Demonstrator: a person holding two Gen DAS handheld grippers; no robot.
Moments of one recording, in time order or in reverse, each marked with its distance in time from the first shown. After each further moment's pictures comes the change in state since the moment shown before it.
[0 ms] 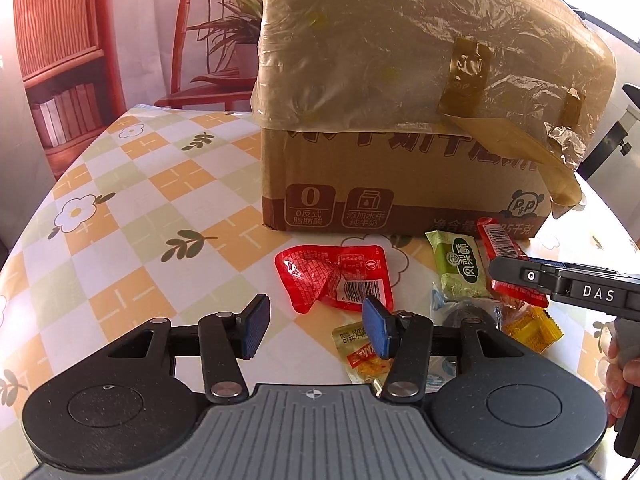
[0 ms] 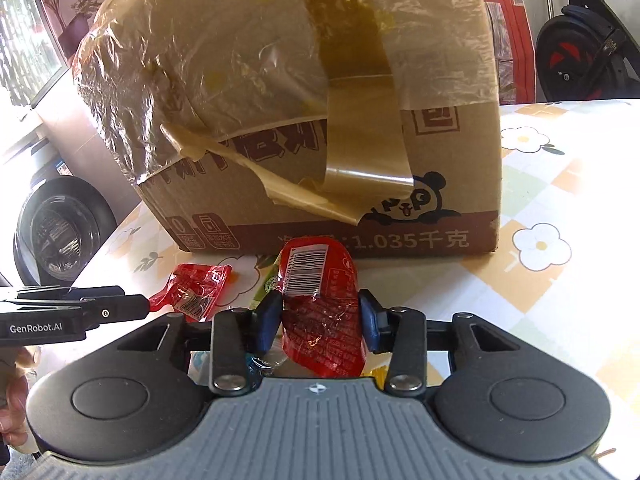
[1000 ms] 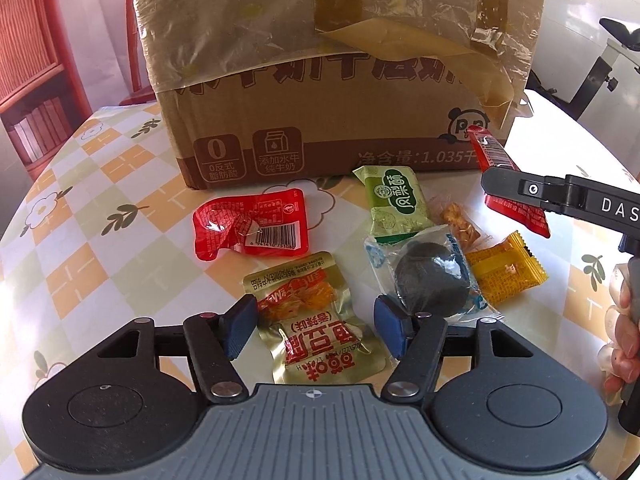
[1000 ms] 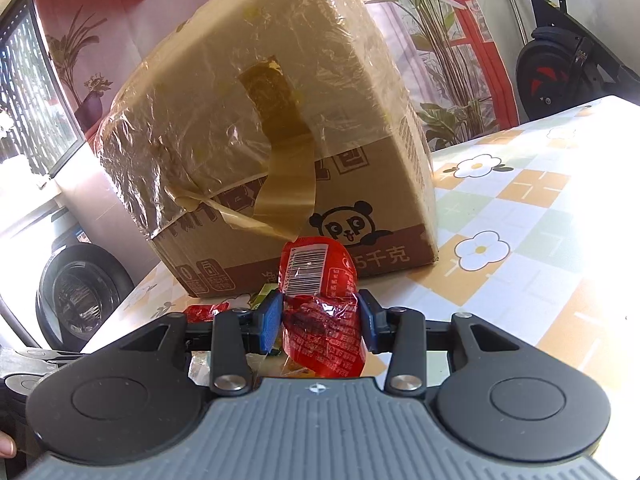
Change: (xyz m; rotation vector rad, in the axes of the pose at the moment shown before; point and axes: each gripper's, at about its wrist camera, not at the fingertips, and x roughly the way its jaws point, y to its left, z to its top) left arm 0.011 -0.065 -0.031 0.121 0.053 0.045; right arm -0.042 -0.028 -0.021 0.079 -0.206 0.062
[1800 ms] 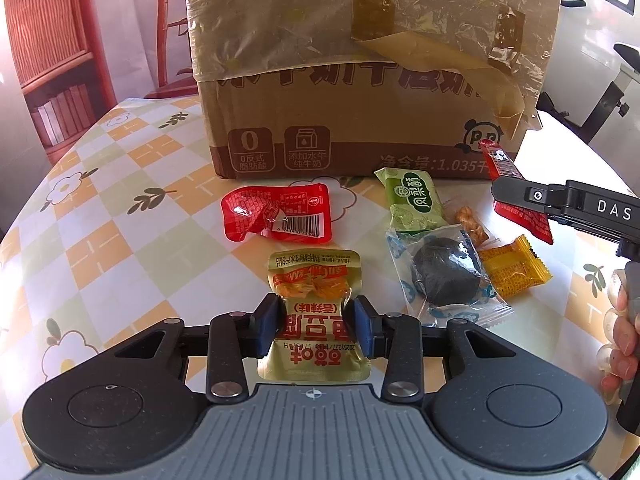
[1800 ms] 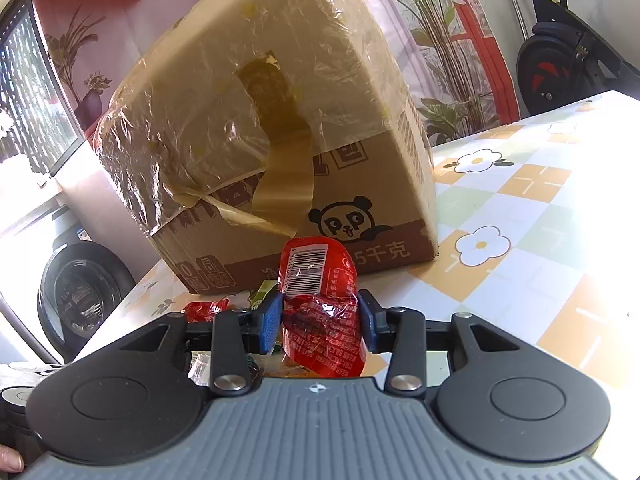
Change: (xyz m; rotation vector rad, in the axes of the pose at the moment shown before) left arm -0.016 0.012 -0.015 -0.061 -0.037 0.007; right arm 0.003 0.000 0.001 0.006 0.013 0.002
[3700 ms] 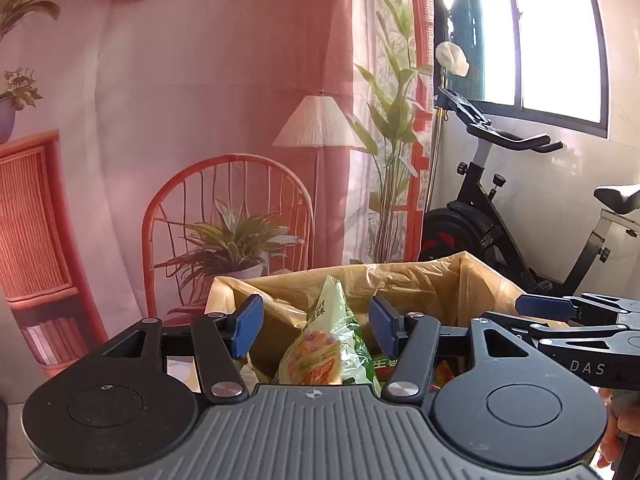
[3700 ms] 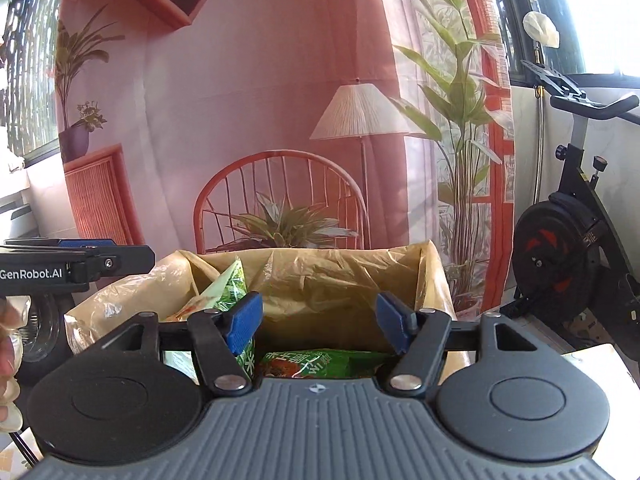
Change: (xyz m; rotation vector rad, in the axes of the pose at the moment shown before) left arm -0.064 0.020 0.234 0.041 -0.454 -0.055; right arm 0.031 0.089 0.189 -0.299 -0.169 -0.146
